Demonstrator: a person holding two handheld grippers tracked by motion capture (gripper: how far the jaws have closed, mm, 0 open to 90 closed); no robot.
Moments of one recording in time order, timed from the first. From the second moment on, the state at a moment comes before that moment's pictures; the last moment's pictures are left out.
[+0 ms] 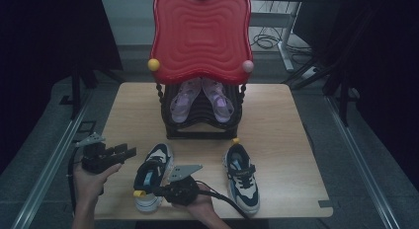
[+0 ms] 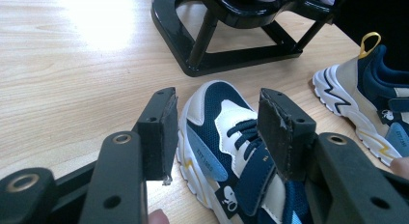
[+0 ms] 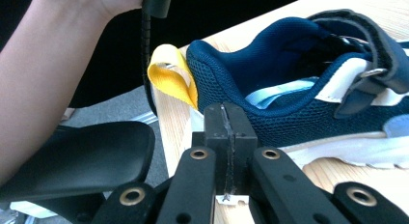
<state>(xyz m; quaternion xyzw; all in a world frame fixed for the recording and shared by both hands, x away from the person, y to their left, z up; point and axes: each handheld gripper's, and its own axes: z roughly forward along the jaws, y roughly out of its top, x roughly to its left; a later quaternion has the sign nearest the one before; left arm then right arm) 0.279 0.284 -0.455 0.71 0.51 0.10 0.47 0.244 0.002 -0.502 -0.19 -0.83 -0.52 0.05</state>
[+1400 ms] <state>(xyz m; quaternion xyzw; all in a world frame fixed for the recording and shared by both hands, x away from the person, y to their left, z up) 0.271 0.272 -0.452 0.73 0.51 0.11 0.45 0.243 -0.132 -0.459 -0.26 -0.82 -0.51 -0.08</state>
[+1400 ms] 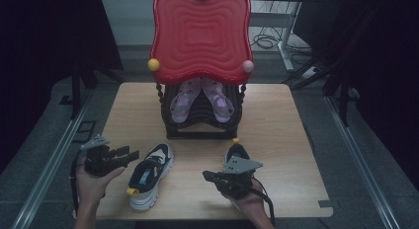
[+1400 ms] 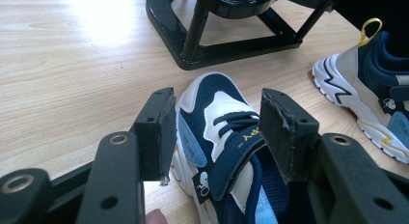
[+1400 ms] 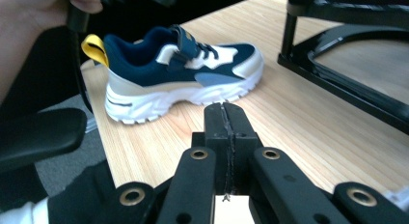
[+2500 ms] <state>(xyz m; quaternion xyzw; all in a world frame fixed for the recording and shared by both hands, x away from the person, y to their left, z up) 0.272 0.267 -0.453 0.73 0.50 0.10 0.45 0.220 -0.189 -0.490 -0.31 -0.83 -0.46 -0.10</state>
